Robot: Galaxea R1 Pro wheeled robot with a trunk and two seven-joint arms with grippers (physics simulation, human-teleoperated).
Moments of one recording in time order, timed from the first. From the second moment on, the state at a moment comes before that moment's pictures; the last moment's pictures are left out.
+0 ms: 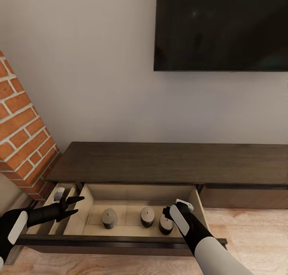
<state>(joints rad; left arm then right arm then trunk) -0.53 0.37 0.29 -0.78 0.38 1.05 -0.95 -0.64 0.14 0.21 -0.64 -0.65 0.51 -0.61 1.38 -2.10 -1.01</state>
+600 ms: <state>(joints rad) -0.53 0.37 0.29 -0.78 0.38 1.05 -0.95 -0.64 0.14 0.20 -0.65 -0.65 0.52 -0.61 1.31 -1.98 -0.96</state>
